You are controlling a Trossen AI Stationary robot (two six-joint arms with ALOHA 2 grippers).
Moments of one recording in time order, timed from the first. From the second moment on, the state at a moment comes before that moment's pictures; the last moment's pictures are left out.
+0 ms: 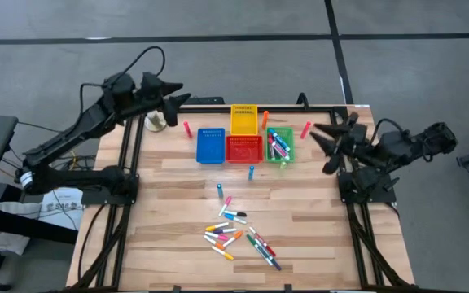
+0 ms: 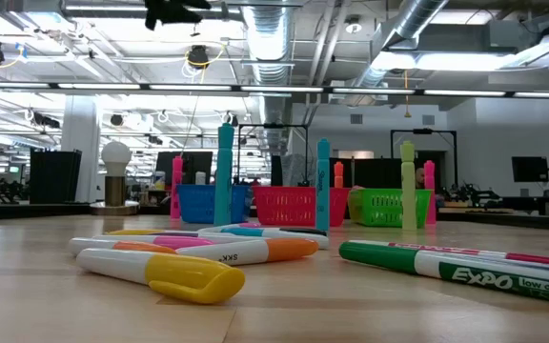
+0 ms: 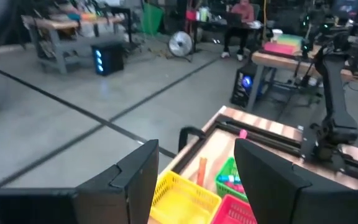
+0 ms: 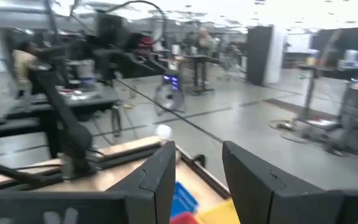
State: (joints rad) left arm 0.59 0.99 1.10 -0.26 0.08 0.01; right arm 0.39 0.64 0.84 -0.17 0.87 -0.07
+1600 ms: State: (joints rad) left arm 0.49 0.75 0.67 -0.37 0.21 -0.09; right arm 0.24 0.94 0.84 -0.49 0.82 0.58
